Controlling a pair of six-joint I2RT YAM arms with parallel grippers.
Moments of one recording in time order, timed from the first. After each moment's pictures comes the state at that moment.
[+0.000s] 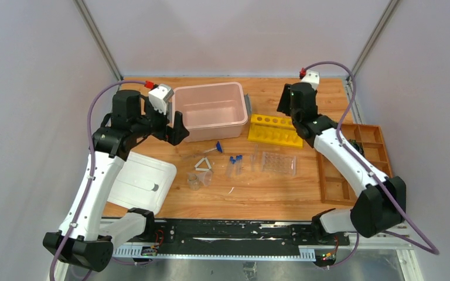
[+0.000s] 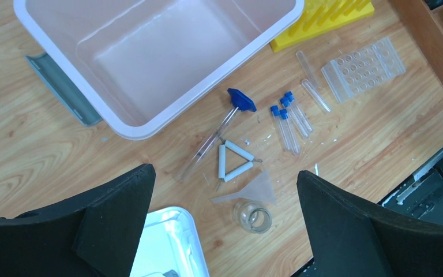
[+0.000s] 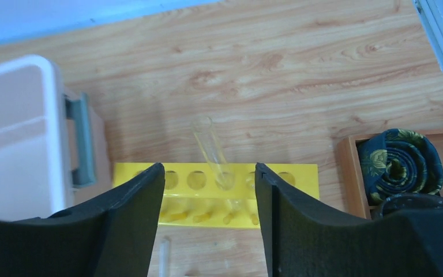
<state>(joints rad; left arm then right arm) -0.20 1.04 1.24 -0.77 0.43 0.10 0.39 1.38 1.10 -0.15 0.45 0.30</state>
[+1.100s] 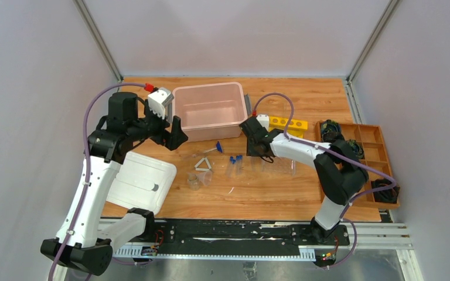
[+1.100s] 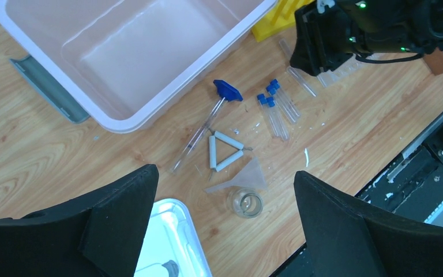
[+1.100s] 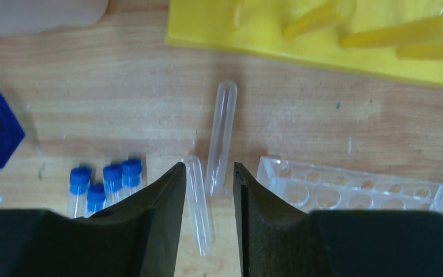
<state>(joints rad) -0.20 1.01 1.27 -0.86 0.48 0.14 0.70 1.69 1.06 -0.40 0.33 0.61</state>
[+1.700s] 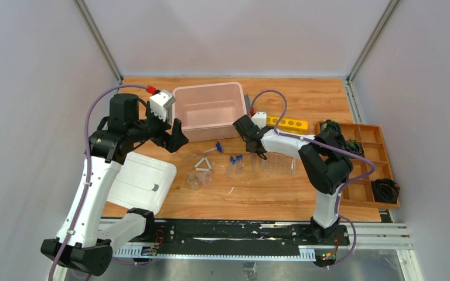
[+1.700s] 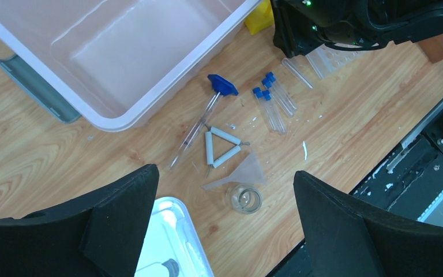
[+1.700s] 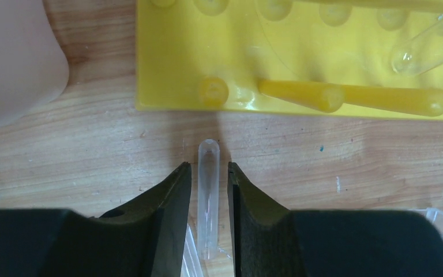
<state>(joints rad) -0.20 1.01 1.26 -0.87 0.51 0.17 0.70 1.86 1.17 -0.41 0.51 0.64</state>
